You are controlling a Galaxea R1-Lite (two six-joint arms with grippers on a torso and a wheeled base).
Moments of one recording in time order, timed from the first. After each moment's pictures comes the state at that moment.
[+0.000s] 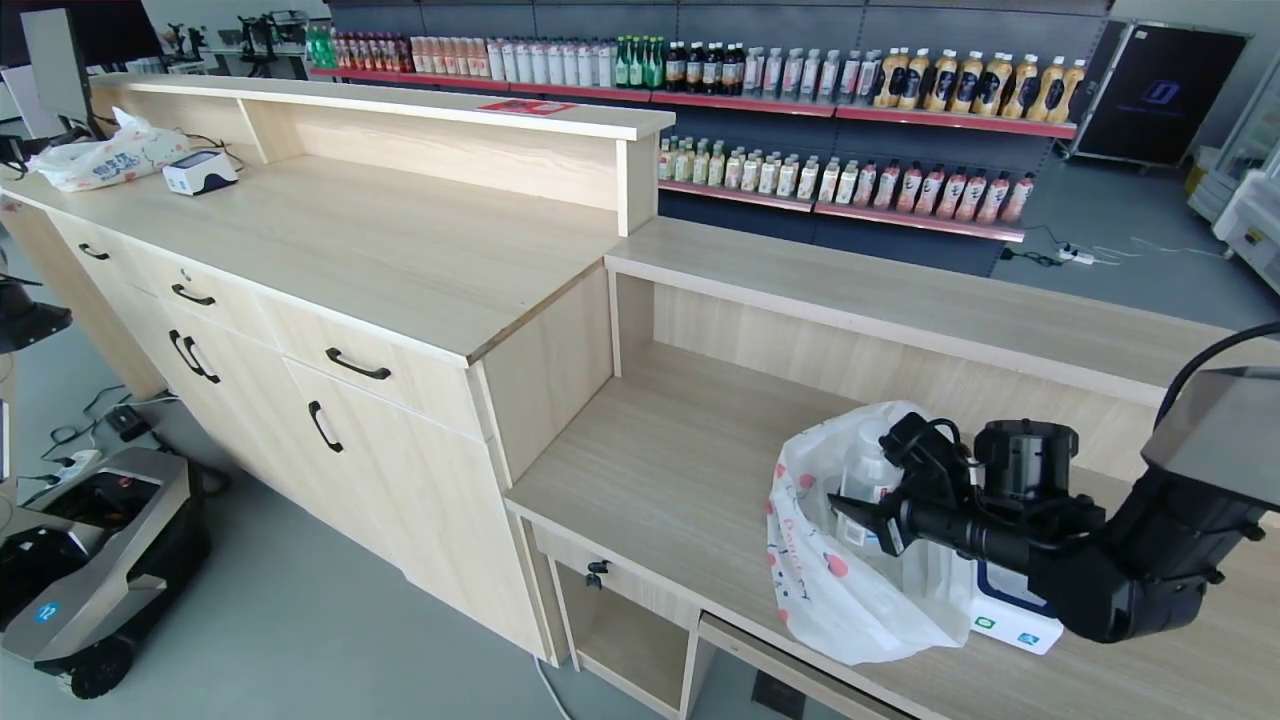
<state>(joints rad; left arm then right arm) 0.00 0.00 0.00 0.00 -0.02 -0.01 0.15 2.17 -0.63 -1.16 0.36 -0.42</state>
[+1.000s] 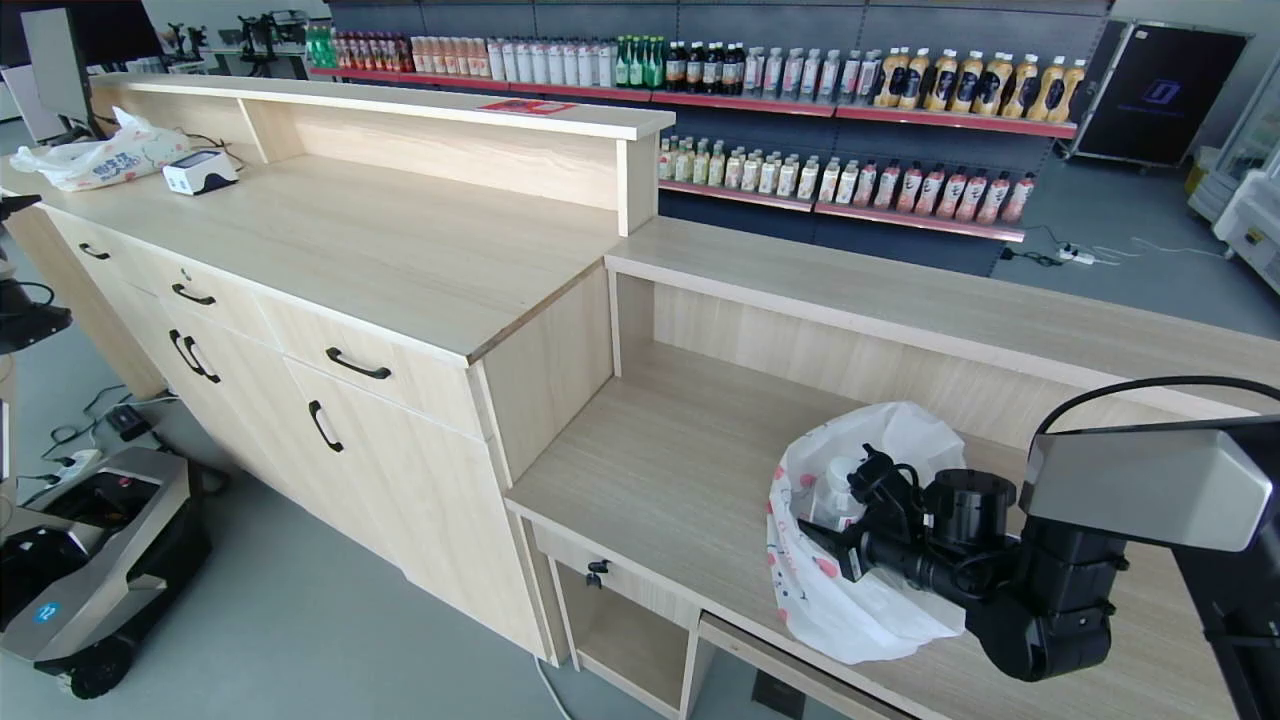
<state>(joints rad) 0.00 0.00 0.00 0.00 -0.02 -0.01 0.18 2.46 -0.67 -1.47 0.36 -0.32</state>
